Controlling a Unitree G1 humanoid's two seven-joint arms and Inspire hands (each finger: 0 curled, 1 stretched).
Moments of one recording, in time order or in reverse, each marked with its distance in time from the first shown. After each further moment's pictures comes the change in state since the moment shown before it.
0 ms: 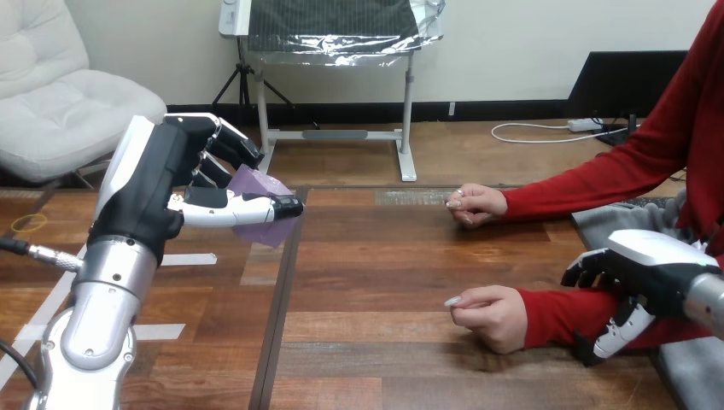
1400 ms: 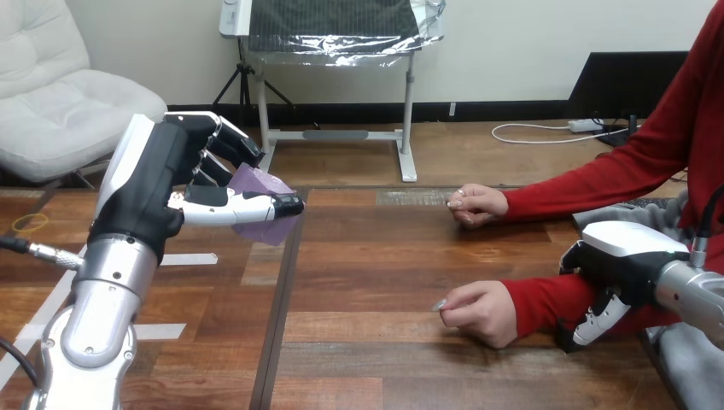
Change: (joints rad) left arm -0.006 0.000 0.000 0.000 -0.006 0.004 -0.002; right arm -0.085 0.055 0.084 0.056 -0.046 0.028 -0.025
